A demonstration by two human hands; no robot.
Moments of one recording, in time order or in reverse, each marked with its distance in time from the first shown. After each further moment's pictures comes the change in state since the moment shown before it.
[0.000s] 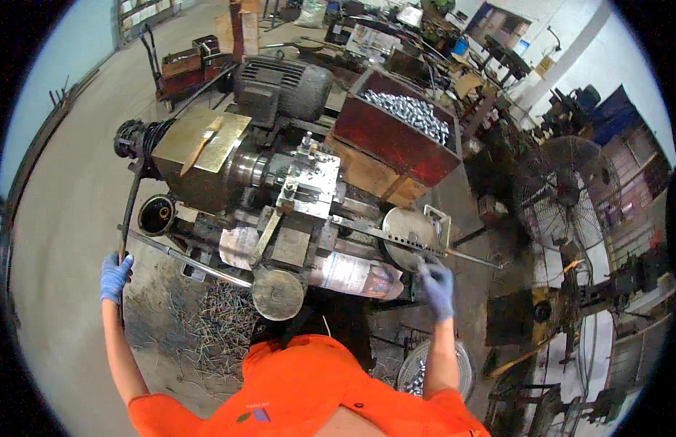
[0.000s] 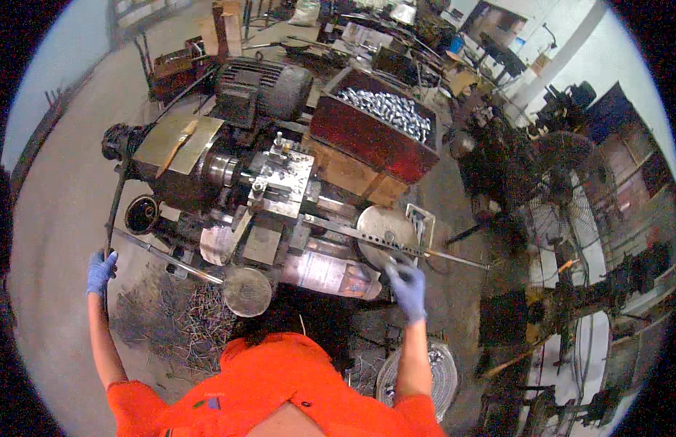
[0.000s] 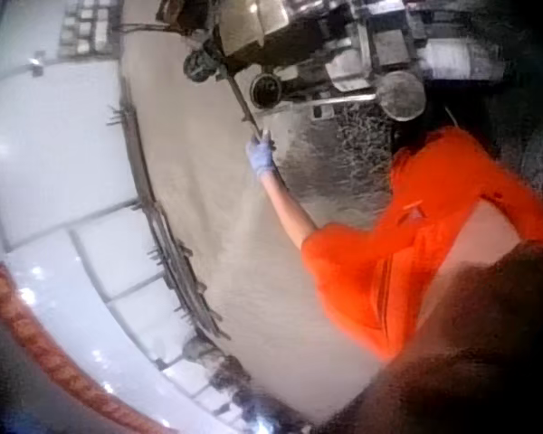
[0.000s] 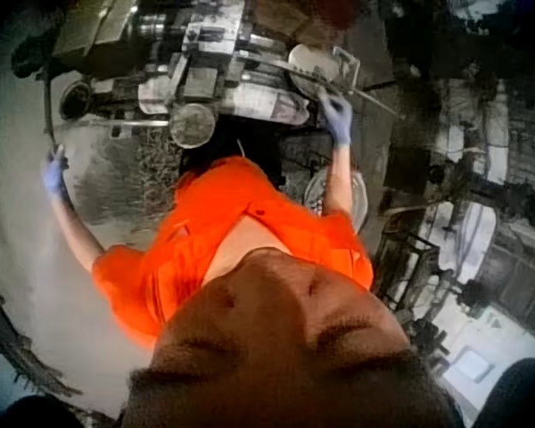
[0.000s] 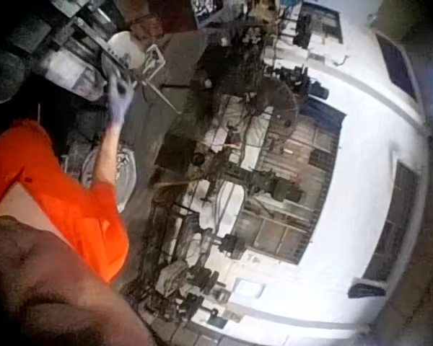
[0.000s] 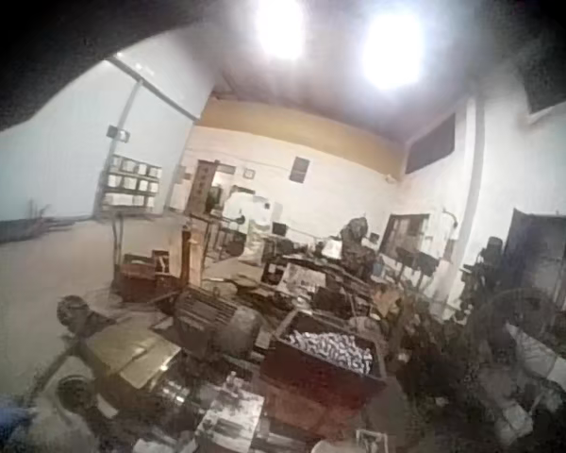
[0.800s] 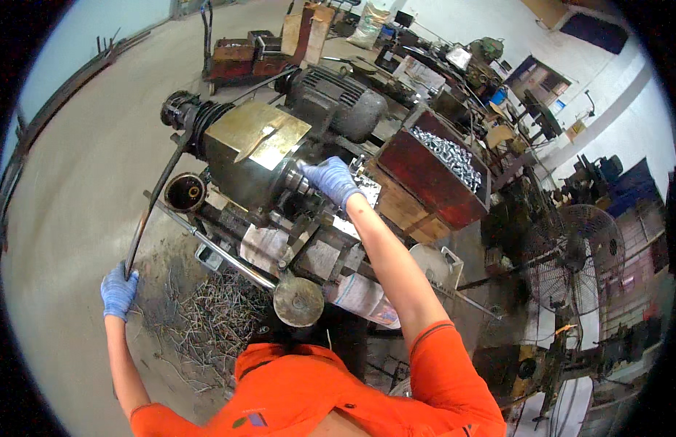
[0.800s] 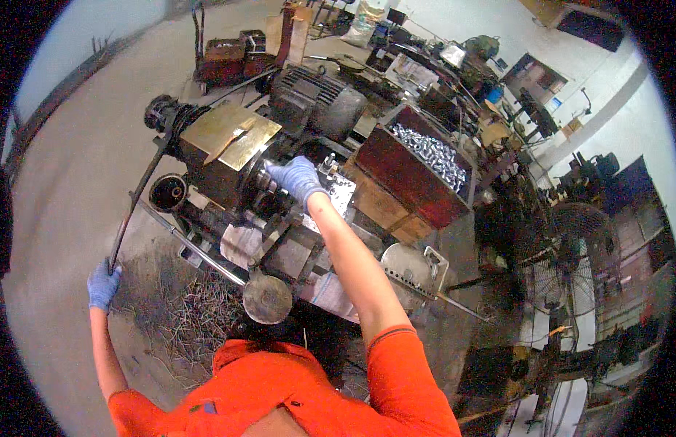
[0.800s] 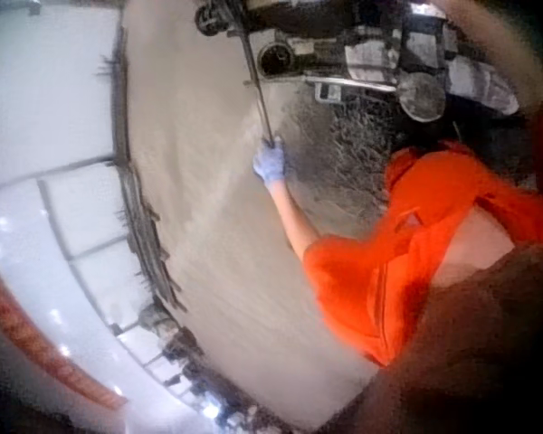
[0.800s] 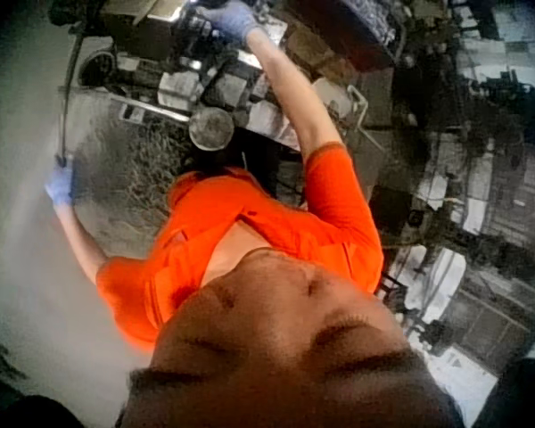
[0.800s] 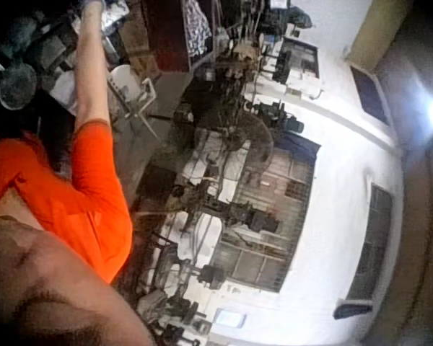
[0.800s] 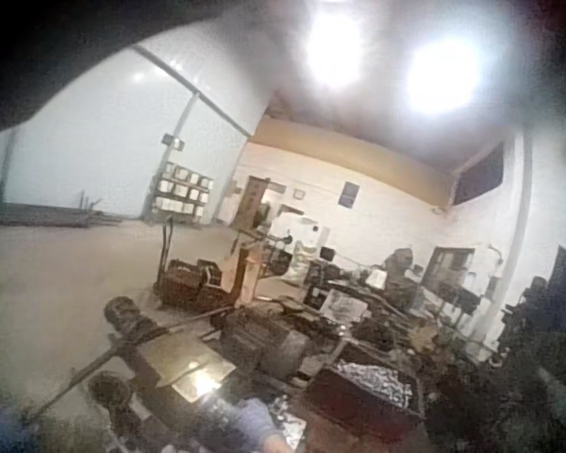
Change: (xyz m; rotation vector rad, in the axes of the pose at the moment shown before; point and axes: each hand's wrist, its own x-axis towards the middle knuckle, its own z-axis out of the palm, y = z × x) left_hand -0.119 -0.013 -0.019 0.752 0.264 -0.049; right_hand 0.187 -0.194 0.285 -0.301 -0.571 -0.073
